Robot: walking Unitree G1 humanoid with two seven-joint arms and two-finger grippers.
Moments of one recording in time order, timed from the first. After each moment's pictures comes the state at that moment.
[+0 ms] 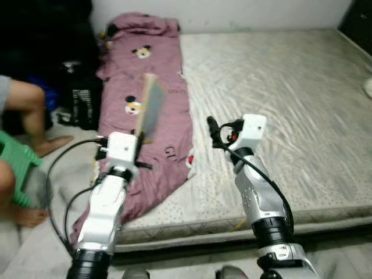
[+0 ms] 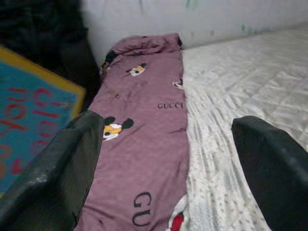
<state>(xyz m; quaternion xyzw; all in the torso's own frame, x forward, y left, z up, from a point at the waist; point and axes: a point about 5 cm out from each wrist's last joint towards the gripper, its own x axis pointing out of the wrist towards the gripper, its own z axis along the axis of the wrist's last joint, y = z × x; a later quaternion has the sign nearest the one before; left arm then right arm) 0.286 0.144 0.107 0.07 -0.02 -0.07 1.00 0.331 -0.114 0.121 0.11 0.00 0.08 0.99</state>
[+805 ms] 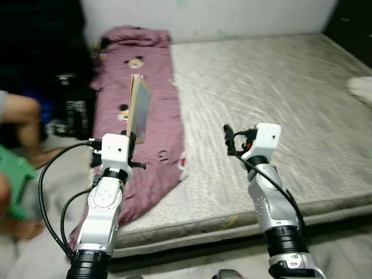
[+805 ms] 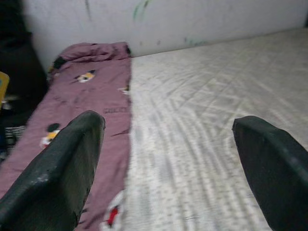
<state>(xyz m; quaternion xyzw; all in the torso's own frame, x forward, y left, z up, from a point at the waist) 0.289 0.150 0.109 0.06 -0.03 -0.04 1.00 0.322 -0.144 0.109 0.07 0.01 0.03 1.00</state>
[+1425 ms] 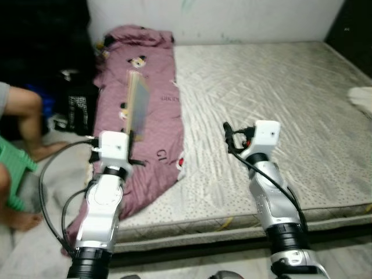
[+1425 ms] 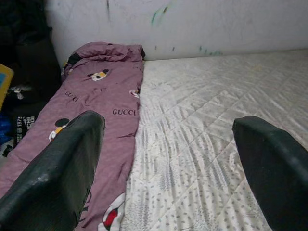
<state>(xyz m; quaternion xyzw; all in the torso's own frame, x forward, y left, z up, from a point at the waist) 0.291 0.150 0.109 0.06 -0.03 -0.04 1.00 0.324 -0.141 0.111 0.05 0.00 0.04 1.00</state>
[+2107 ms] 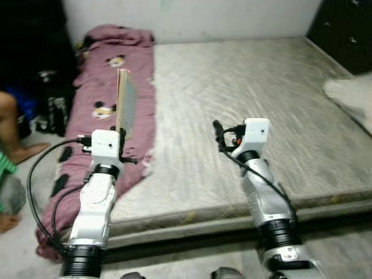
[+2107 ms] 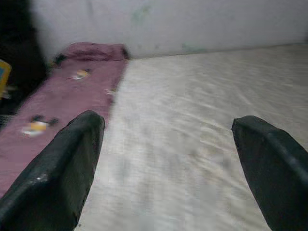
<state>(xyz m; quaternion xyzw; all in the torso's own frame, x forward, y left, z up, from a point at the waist) 0.292 0.152 0.108 0.05 -0.03 -0.02 1.00 0.326 -0.138 0.107 0.04 0.01 0.05 1.00</state>
